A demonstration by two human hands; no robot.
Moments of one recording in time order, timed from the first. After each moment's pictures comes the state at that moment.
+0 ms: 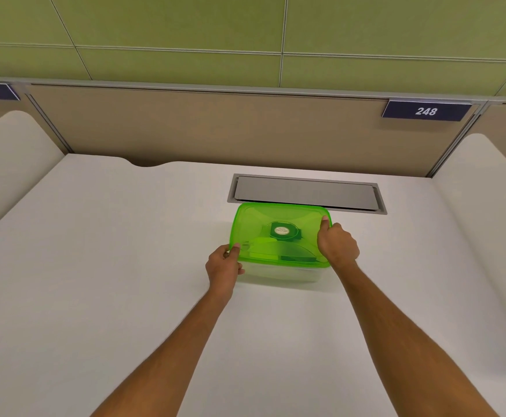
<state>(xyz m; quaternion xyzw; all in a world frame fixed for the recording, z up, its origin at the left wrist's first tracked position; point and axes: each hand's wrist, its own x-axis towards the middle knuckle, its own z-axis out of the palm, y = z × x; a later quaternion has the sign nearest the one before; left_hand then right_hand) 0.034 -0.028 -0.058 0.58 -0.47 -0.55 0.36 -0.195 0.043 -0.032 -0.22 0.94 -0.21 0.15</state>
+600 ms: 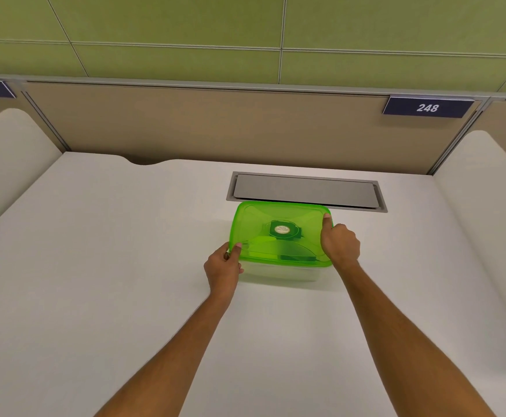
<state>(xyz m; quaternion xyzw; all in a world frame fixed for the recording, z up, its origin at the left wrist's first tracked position) 0.034 -0.021 -0.059 0.57 -0.53 -0.49 0.39 -0.198 0.050 -0.026 -0.23 0.93 -0.24 0.14</state>
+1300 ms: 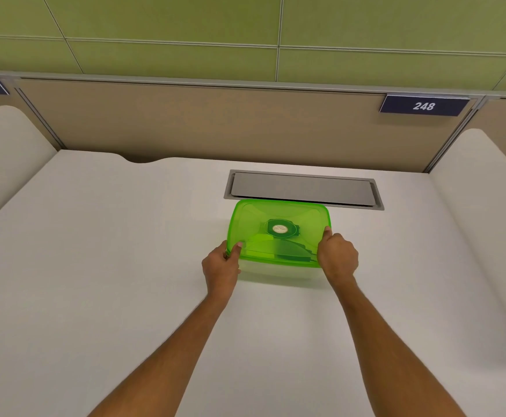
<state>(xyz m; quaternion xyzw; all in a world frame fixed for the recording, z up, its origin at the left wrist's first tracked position) 0.038 -0.020 -0.064 0.56 -0.60 -0.44 0.36 -0.179 0.069 -0.044 -0.23 0.94 -0.22 0.09</state>
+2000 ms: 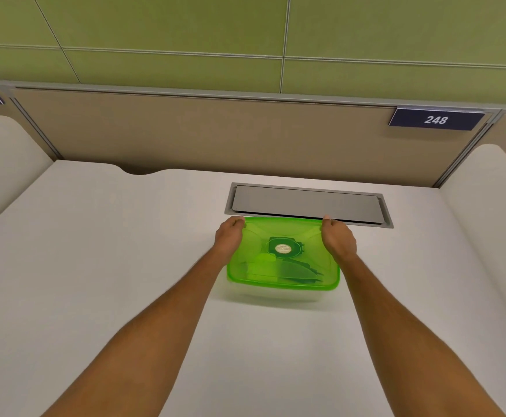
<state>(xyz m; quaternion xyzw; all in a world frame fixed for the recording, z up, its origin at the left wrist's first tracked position) -0.027 -0.134 -0.040 0.55 -0.59 -0.55 0.23 -0.232 -0.003 -0.029 -0.27 0.90 -0.29 0.19</state>
